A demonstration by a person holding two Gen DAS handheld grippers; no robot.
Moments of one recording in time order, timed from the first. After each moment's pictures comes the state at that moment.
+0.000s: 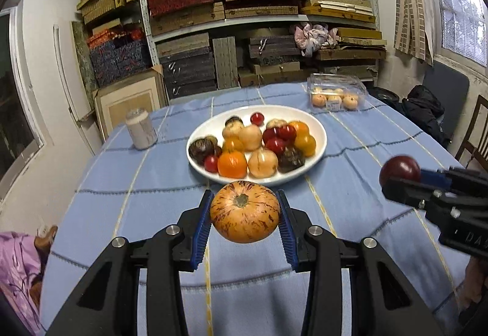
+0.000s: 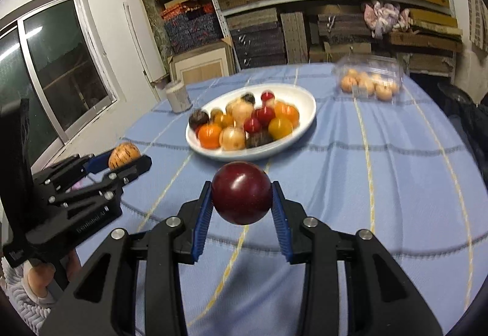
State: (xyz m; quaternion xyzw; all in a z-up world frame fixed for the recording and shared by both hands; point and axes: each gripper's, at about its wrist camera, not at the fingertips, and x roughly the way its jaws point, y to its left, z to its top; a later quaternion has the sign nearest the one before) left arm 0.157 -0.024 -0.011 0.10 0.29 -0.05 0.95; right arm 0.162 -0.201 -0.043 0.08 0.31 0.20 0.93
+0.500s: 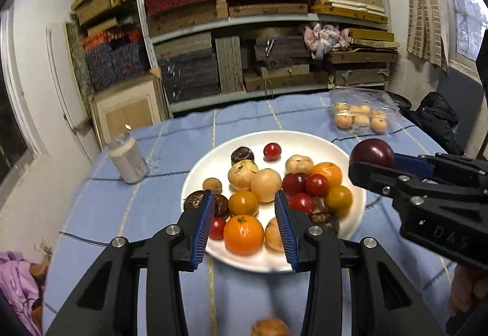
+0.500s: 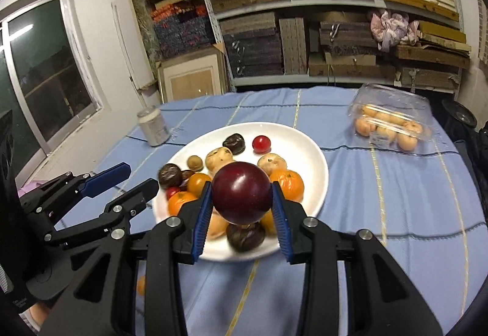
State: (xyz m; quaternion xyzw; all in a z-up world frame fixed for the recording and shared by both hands) left arm 0.275 -0.027 -0.010 0.09 0.30 -0.05 0.95; right arm 0.314 -0.174 -0.026 0.07 0.31 0.18 0.93
